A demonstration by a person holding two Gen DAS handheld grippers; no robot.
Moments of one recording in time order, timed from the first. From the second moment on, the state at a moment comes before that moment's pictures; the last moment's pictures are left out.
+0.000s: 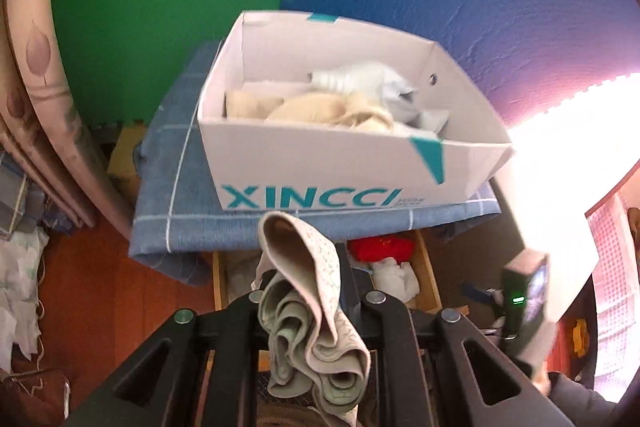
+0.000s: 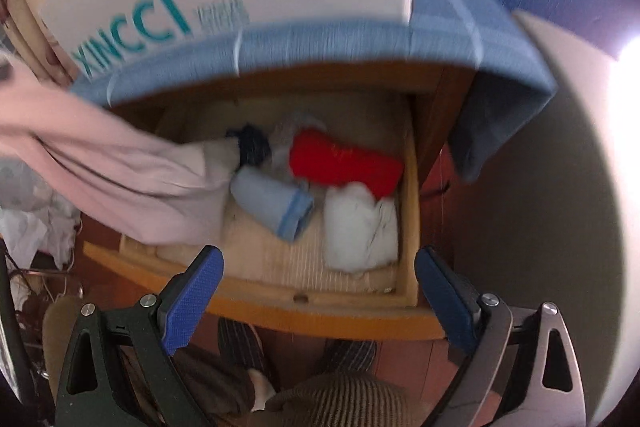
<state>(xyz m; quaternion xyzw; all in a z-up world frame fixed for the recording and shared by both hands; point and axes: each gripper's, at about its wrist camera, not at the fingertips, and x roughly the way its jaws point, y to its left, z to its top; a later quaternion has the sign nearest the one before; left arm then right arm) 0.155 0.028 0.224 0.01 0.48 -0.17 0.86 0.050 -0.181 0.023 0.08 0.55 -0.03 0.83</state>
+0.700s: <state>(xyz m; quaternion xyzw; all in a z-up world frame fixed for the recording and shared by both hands) 0.126 0.032 0.340 0.02 0.41 -0.19 0.89 0.063 -0.180 -0.010 0.08 0.60 -0.04 0.79</state>
